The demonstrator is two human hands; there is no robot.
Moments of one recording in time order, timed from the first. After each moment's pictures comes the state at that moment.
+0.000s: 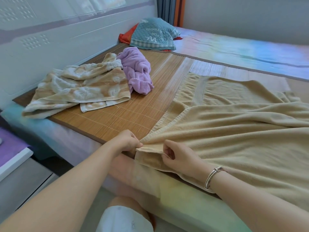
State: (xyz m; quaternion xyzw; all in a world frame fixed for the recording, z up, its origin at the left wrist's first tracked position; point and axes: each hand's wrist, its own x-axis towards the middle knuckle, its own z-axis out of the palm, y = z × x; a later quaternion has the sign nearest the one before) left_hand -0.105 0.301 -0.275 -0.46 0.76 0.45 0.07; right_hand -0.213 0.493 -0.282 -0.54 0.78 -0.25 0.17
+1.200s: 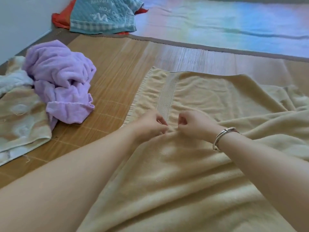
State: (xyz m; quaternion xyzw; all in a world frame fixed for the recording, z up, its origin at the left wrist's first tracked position) left_hand -0.450 0.310 -0.282 -0.26 0.83 0.48 0.12; right_hand -0.556 0.452 -0.292 -0.37 0.90 -0.14 0.19
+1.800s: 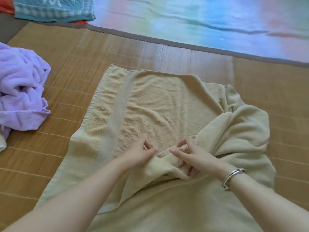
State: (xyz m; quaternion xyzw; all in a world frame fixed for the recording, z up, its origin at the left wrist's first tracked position) left_hand -0.458 0.443 -0.263 -0.30 0.82 0.45 0.22; right_hand -0.544 0.629 -0.235 -0.13 0.82 -0.31 0.47
